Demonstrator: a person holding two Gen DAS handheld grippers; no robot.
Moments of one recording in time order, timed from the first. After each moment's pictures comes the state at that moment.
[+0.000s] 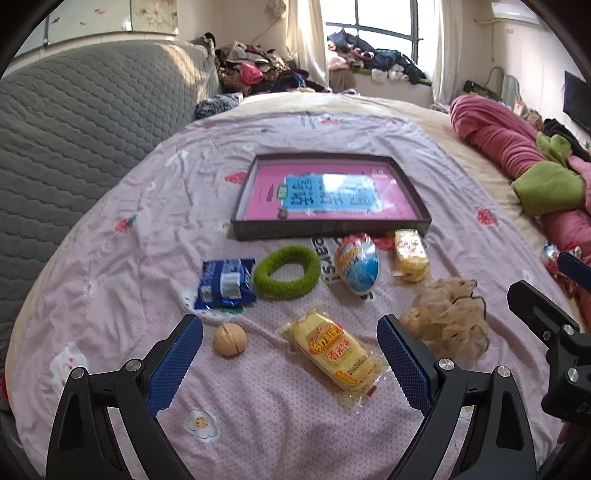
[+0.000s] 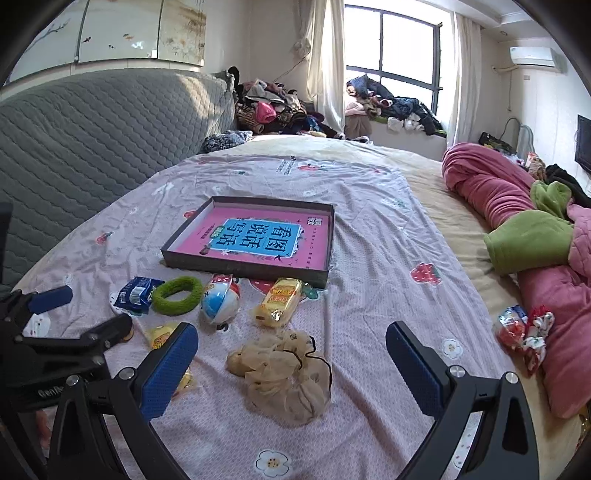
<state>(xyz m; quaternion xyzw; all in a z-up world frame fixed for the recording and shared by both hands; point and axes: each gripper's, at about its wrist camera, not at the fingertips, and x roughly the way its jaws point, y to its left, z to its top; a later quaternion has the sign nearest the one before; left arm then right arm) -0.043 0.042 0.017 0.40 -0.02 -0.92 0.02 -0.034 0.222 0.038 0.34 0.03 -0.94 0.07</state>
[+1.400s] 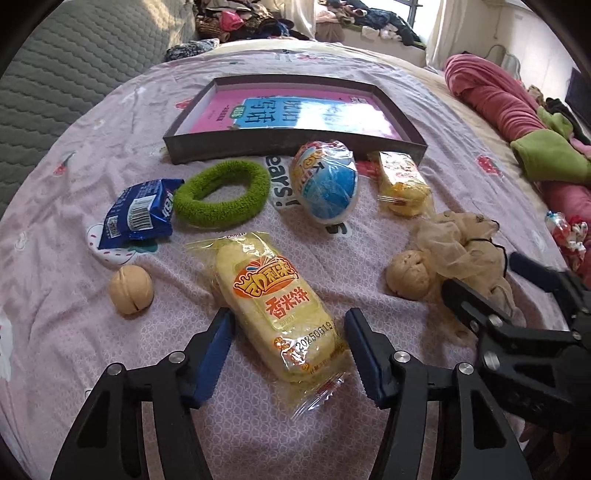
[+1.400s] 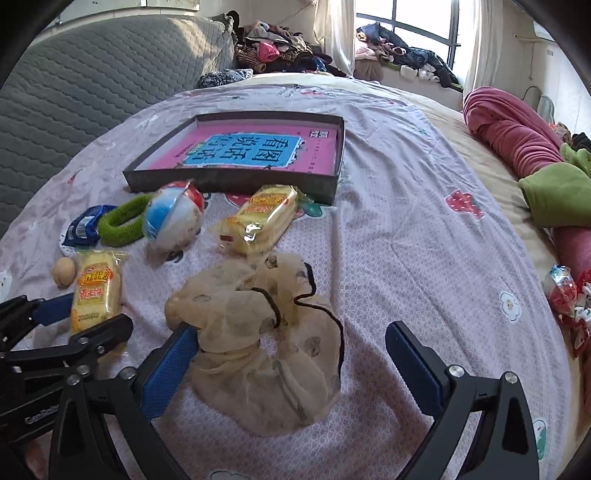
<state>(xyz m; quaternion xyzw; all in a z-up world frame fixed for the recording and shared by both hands) -0.075 0.070 -0.067 0.49 0.02 -0.87 -0.03 -0.084 0.230 -0.062 0.44 0.03 -0.89 0.08</state>
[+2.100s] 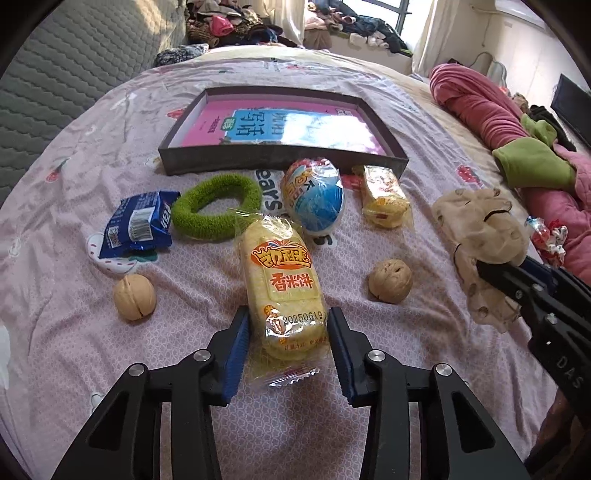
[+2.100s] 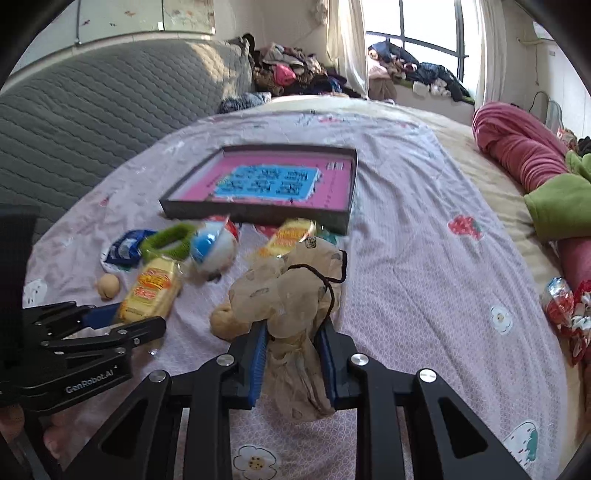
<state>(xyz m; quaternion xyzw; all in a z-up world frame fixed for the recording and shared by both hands) -0.068 0.062 -0.049 0.47 0.03 -0.88 -0.06 -0.056 0.235 -0.014 0.39 0.02 -0.91 0.11</state>
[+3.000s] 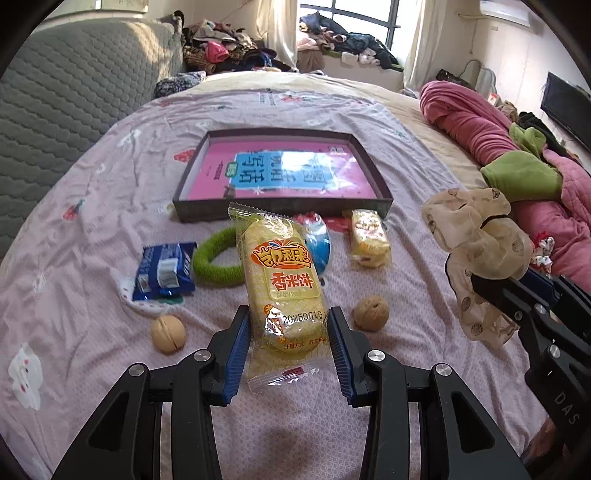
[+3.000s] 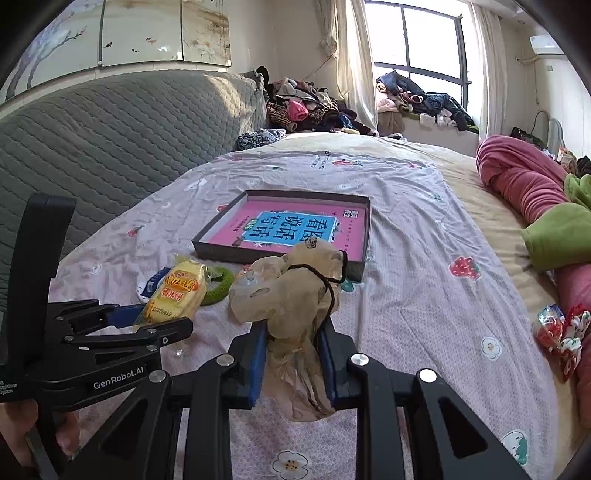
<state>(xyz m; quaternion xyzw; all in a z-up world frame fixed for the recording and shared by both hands) -0.062 0.058 0.005 0.44 0.01 -0.90 -0.06 -0.033 0.219 0.031 0.33 0.02 -0.93 0.14</state>
